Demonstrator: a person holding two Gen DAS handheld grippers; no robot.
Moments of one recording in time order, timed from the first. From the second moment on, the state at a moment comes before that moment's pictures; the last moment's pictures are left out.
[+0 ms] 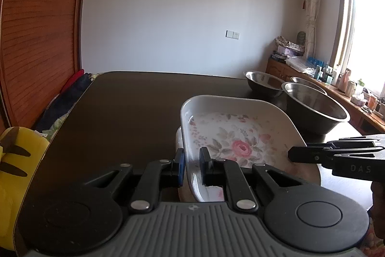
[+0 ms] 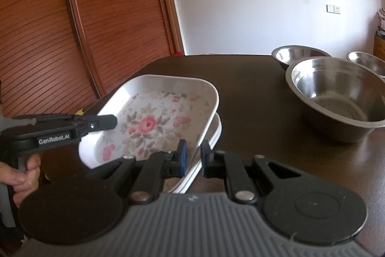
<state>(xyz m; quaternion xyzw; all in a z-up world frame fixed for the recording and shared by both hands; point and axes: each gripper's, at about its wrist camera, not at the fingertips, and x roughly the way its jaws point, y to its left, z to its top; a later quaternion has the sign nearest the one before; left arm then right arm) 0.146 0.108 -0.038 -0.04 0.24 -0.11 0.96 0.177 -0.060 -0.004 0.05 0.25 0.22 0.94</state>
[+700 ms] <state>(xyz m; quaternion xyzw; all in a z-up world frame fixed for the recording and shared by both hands) 0.131 0.100 -0.019 -0.04 0.19 -0.10 0.98 0.154 -0.060 0.003 0.01 0.19 0.22 0.96</state>
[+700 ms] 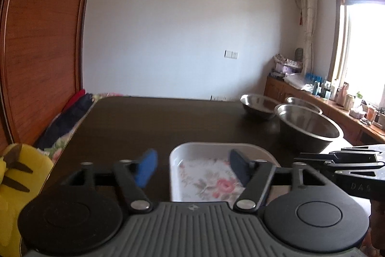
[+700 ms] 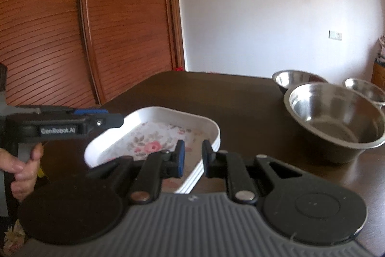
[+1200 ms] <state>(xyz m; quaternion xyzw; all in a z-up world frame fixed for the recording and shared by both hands) 0.120 0.049 -0.004 0.00 0.16 -0.15 0.97 0.121 -0.110 0.012 0.03 0.14 0.17 0.98</state>
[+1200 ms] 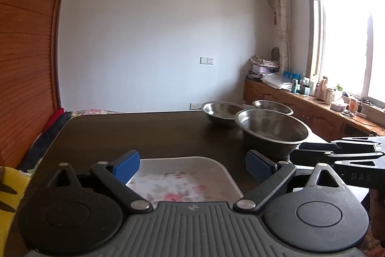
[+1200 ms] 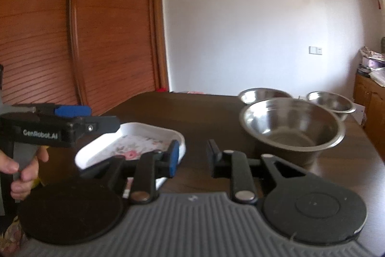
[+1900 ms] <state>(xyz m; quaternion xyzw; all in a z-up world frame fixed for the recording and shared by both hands) 0.150 -0.029 0.001 0.02 0.17 -0.20 0.97 0.130 -0.197 0.018 0.04 0.11 0.08 0.99</state>
